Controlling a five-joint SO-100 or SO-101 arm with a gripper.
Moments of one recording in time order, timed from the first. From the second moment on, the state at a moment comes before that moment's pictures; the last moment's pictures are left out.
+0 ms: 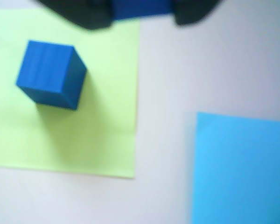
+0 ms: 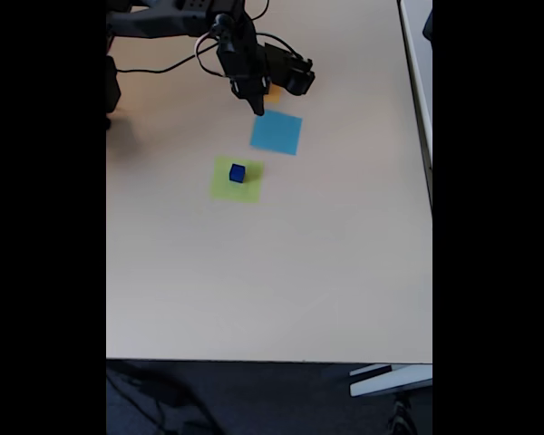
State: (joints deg) arm 17.7 74.9 60.6 83.8 70.8
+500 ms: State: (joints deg) arm 25.2 68.7 61.3 77.6 66.4
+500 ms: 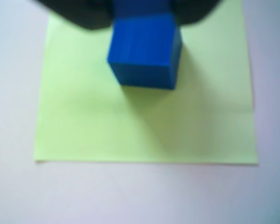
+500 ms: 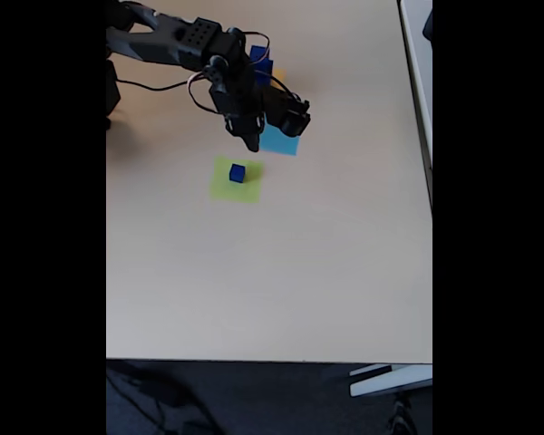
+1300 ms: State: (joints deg) arm 28.8 68.0 76.1 66.8 66.4
